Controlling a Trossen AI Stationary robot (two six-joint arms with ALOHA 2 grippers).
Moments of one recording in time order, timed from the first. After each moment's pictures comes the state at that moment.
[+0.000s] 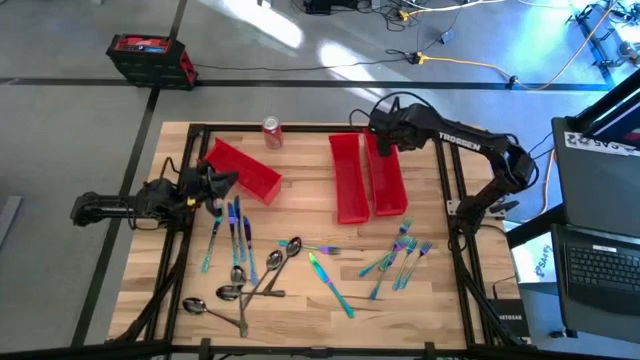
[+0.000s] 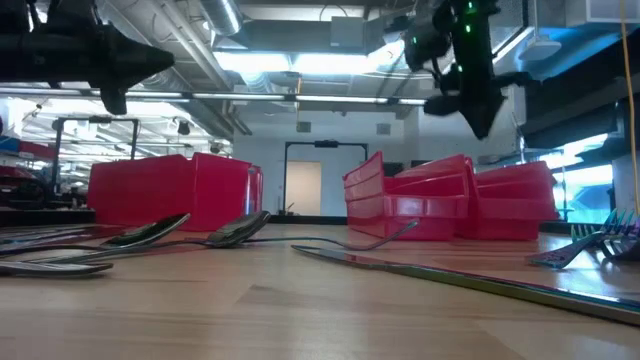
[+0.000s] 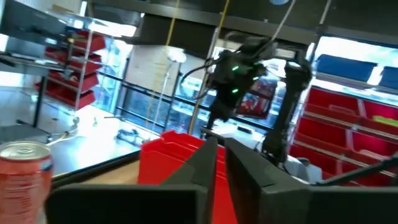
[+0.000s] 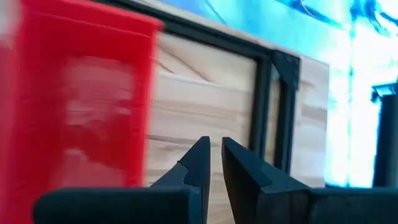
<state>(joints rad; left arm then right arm) 0.01 0.01 0.01 0.25 -0.46 -0.19 -0.51 1.58 1.42 -1.38 0.52 0.81</state>
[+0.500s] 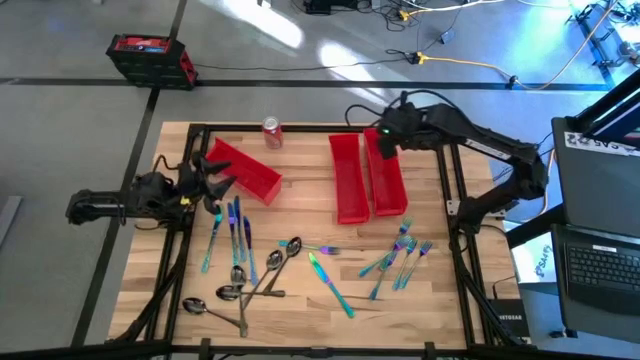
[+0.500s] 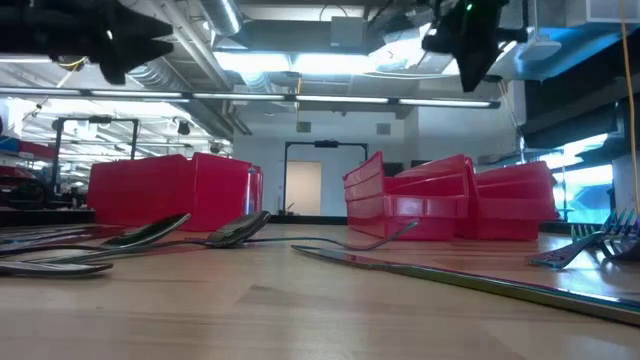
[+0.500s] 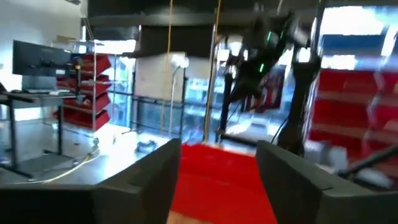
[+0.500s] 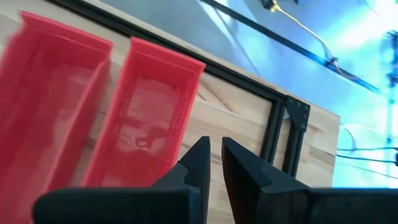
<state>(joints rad) 0.01 0.13 0.20 0.10 -0.45 0.06 -0.37 1.44 1.56 -1.46 0.54 0.72</state>
